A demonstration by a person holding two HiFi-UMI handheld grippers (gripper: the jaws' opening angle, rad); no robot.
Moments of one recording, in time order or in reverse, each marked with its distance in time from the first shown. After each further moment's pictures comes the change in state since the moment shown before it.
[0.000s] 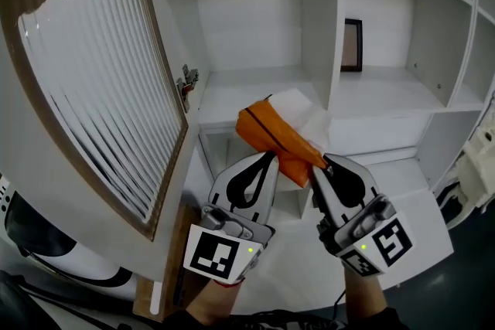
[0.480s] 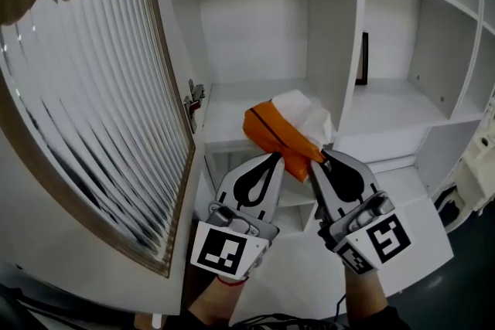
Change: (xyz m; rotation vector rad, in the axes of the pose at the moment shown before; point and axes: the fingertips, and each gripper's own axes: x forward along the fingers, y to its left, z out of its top) left arm 0.024 0.035 -0.017 -0.027 0.005 -0.036; right arm 0.049 -0.018 -0.014 -0.089 0.102 -0.086
